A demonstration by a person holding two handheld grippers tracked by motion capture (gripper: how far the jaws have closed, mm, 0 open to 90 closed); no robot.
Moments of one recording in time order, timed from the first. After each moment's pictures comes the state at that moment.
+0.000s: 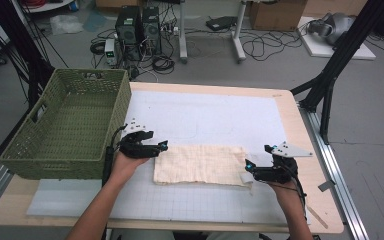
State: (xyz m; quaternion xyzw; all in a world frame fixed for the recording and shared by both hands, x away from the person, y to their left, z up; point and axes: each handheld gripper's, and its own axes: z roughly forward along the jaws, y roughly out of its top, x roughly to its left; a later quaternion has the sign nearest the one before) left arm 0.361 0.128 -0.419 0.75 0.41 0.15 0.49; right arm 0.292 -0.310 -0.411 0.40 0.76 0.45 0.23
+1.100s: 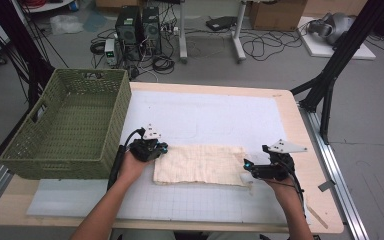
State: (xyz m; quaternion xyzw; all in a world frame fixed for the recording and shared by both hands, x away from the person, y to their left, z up) left arm 0.370 0.108 -0.446 0.83 0.34 0.17 0.40; right arm 0.308 -0.309 -0.419 0.41 0.78 0.43 0.21
